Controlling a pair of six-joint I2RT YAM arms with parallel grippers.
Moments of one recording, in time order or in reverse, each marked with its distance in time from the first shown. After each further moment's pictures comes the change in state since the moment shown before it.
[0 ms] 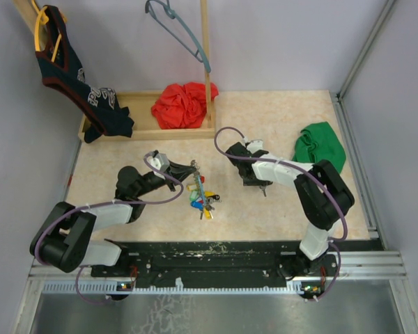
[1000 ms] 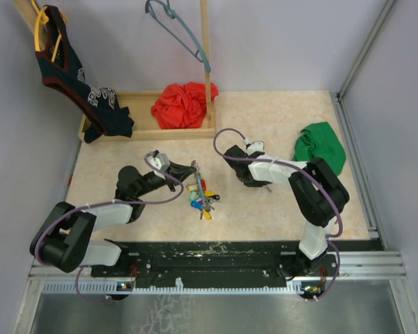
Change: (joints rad) left arm 0.000 0.000 0.001 -0.014 0.000 0.000; right arm 0.017 0.045 0.006 -0.015 0.083 0.084
